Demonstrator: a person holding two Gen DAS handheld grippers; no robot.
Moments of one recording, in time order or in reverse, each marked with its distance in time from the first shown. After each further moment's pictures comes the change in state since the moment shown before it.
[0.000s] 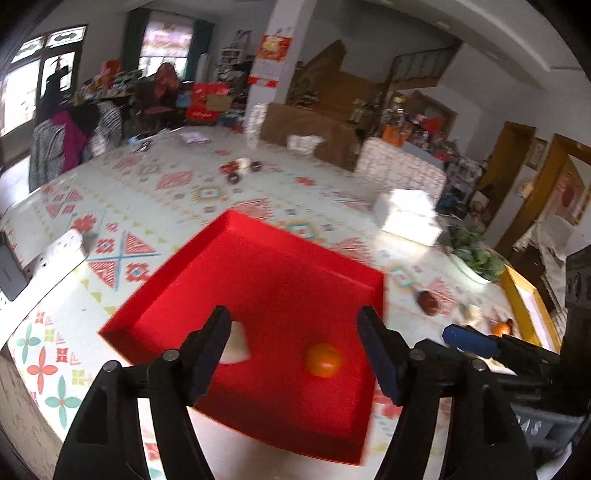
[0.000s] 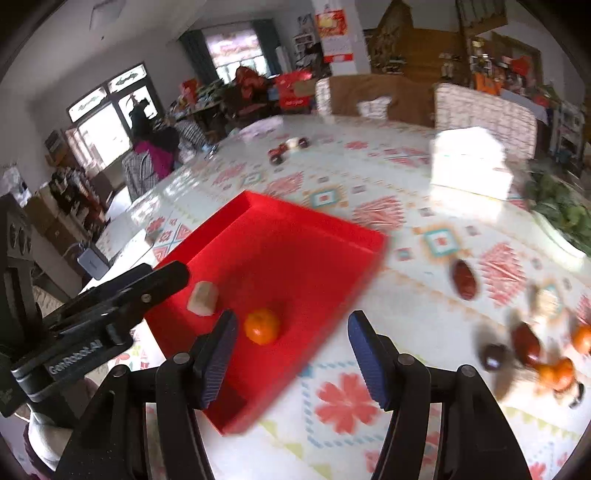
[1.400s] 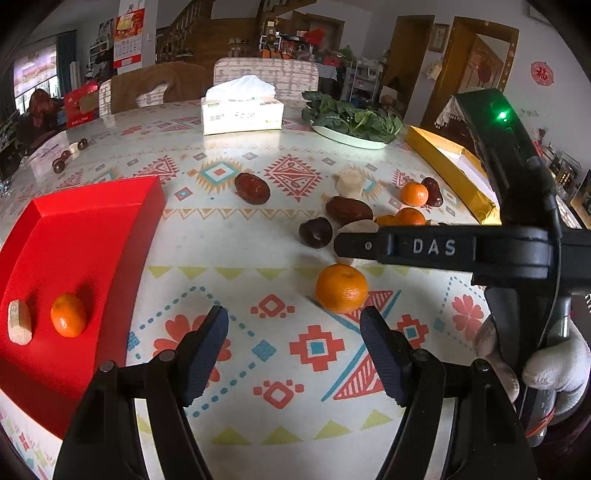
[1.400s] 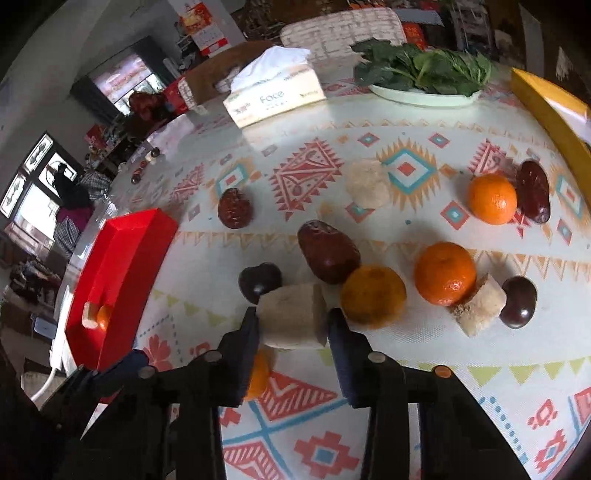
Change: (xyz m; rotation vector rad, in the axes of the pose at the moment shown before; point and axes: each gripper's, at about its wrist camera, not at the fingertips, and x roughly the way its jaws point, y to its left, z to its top) left arm 0.070 -0.168 -0.088 0.388 0.263 -0.232; right arm -0.017 -0.176 -0.061 0.420 0.086 -0.113
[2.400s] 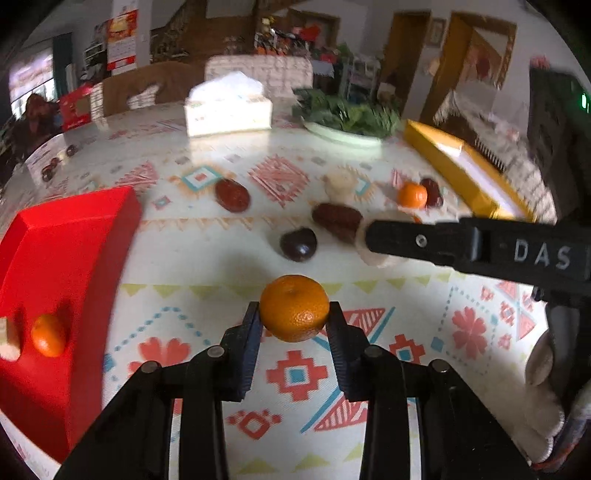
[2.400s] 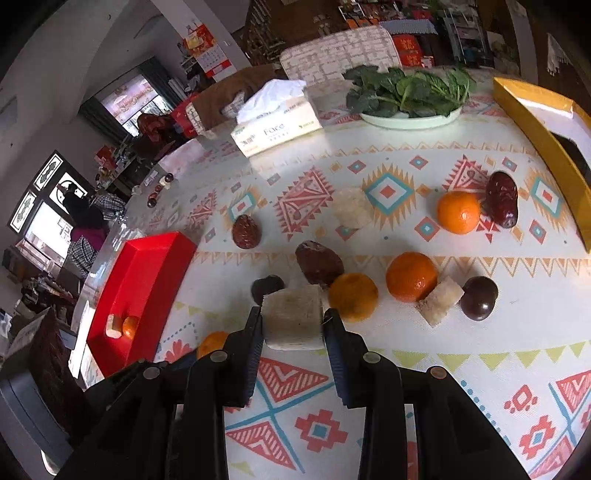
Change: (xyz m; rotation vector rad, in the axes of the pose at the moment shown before) left arm 0.010 -0.008 0.012 -0.005 -0.012 0.000; right arm -0.044 -0.003 -0.003 0.009 -0.078 0.036
